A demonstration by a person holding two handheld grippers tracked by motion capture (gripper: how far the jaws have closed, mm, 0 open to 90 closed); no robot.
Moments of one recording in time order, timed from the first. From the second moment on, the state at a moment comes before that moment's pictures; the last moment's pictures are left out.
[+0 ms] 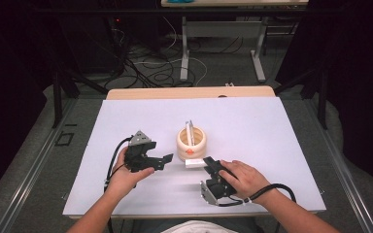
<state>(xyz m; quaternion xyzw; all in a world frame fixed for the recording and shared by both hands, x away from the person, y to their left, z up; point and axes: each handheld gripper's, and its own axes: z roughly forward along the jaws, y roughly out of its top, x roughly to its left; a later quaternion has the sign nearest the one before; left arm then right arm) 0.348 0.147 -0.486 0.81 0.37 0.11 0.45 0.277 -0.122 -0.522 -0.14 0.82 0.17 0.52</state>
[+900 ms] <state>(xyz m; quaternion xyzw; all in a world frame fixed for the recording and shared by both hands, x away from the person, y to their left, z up) 0.330 0.121 -0.483 0.89 0.24 0.09 0.38 0.267 -0.108 -0.538 -0.30 0.79 0.08 0.52</state>
